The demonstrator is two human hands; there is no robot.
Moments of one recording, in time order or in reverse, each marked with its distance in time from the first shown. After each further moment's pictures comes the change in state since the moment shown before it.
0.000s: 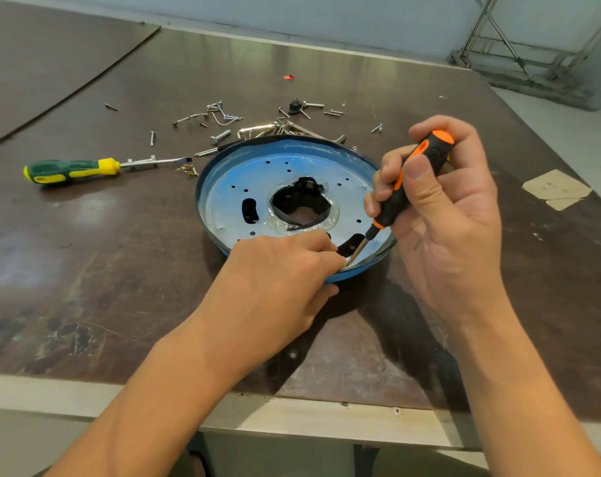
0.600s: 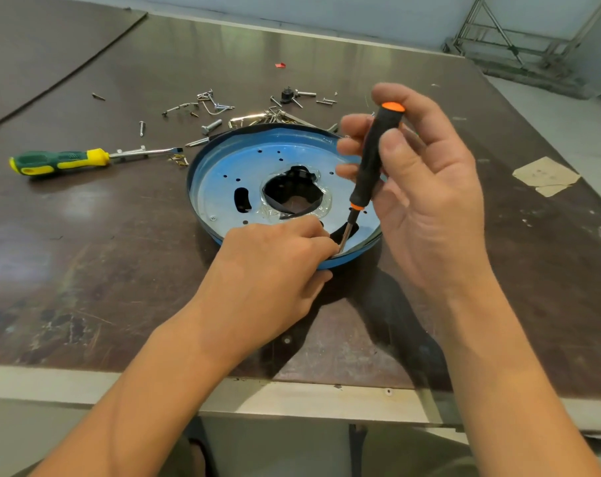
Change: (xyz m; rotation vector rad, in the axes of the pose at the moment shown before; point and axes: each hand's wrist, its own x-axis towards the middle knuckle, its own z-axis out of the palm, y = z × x) left_hand 0.000 0.003 0.000 0.019 -0.016 -0.059; right_hand 0.004 -0.004 0.007 -0.035 -0.007 0.048
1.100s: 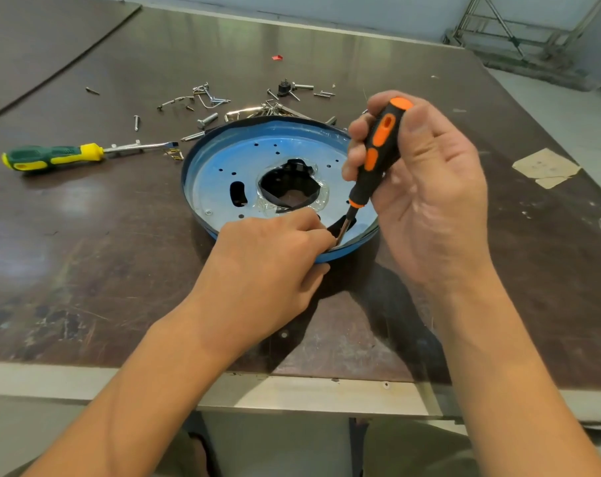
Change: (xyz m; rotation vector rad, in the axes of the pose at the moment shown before) left_hand -0.001 0.000 0.003 0.011 0.024 0.001; right_hand -0.001 -0.001 0.001 0.172 0.065 0.056
